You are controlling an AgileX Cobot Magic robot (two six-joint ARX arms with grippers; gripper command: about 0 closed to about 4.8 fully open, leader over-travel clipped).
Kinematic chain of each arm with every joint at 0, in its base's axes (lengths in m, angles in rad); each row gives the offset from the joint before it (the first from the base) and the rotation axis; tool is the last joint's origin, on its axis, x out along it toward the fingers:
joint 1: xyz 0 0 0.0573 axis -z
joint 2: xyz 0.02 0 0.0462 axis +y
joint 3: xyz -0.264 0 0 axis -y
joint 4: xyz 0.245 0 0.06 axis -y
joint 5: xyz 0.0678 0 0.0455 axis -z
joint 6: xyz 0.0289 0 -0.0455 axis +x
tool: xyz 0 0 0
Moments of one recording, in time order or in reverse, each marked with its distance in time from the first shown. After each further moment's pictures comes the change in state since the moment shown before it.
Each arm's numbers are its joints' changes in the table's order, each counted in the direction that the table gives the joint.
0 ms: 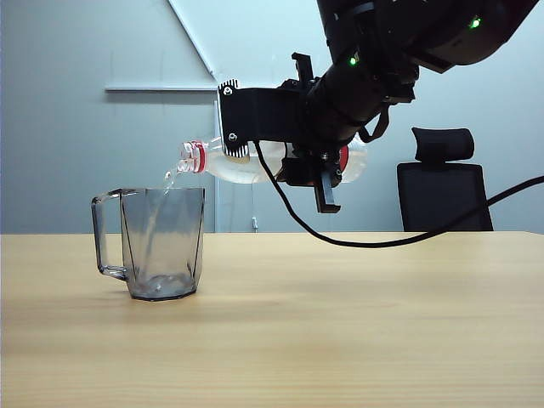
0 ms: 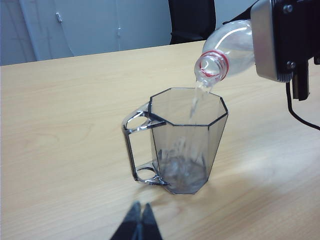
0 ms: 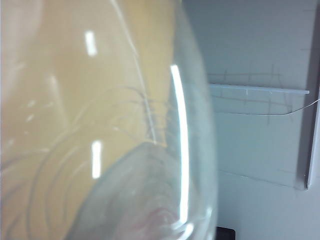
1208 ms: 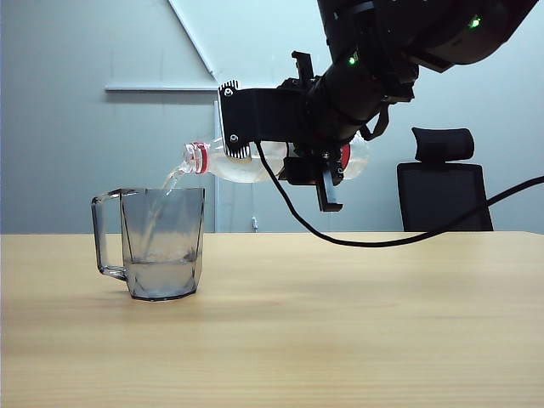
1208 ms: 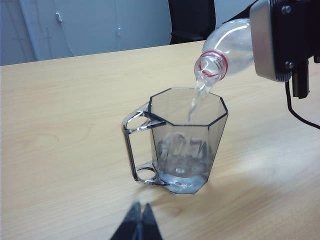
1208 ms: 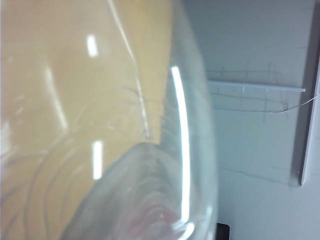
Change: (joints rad) left arm 0.000 0.000 0.000 0.000 0.000 0.000; right arm 0.000 0.000 0.001 0.005 0.019 -0.019
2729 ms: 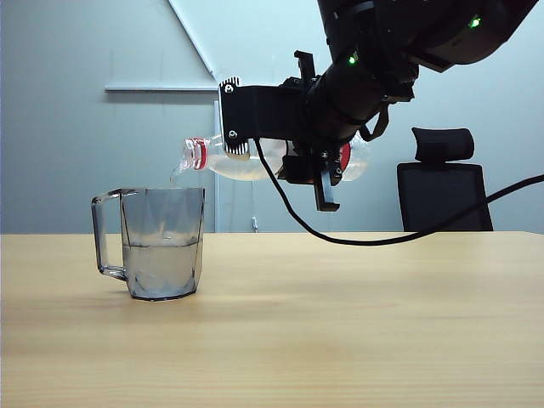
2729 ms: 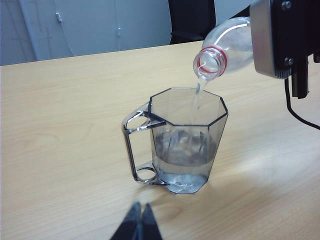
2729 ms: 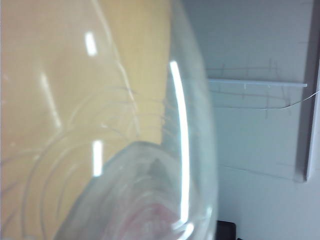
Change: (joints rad) left arm 0.000 0.000 0.000 0.000 0.000 0.000; right arm 0.000 0.000 0.000 0.003 0.000 0.035
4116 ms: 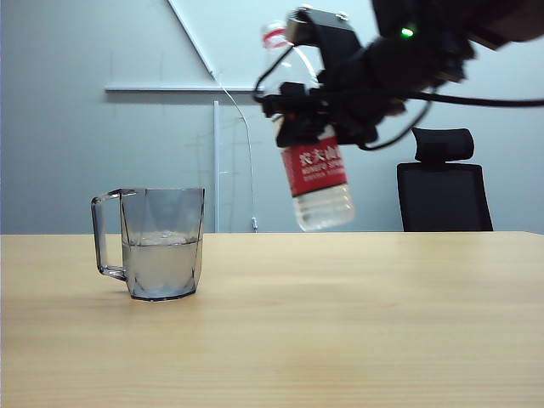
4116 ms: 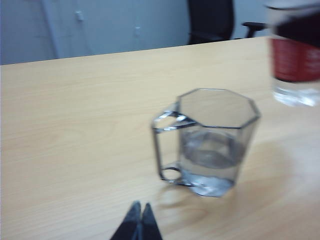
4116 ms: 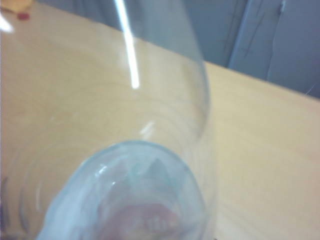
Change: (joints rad) left arm -0.078 0.000 0.000 0.000 0.002 0.000; right arm 0.063 -0.142 -0.136 0.049 -0.161 1.408
